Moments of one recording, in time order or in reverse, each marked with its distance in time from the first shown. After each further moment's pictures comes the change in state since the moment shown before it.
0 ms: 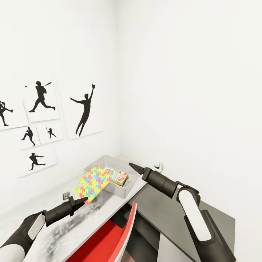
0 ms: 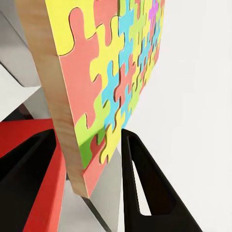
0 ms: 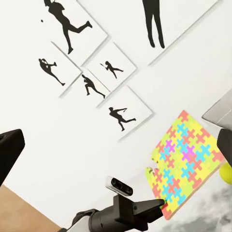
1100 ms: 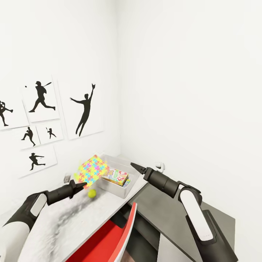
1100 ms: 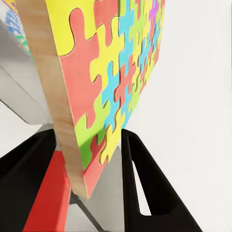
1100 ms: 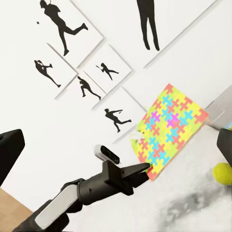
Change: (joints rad) left arm -0.142 0.014 0.005 -0.029 0.008 0.088 0.171; right arm 0.000 -0.013 -0.009 0.001 0.002 -0.001 0.000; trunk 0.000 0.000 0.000
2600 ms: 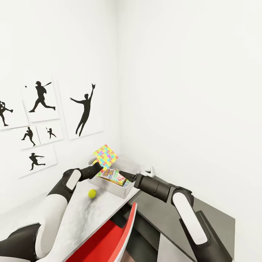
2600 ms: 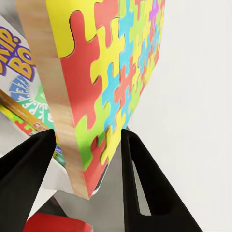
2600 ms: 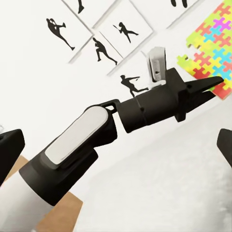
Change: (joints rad) left arm -0.204 -0.262 -0.015 0.008 -0.012 -0.230 0.623; right arm -0.002 0.005 0.107 -0.006 -0.003 0.056 0.006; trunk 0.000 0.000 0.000
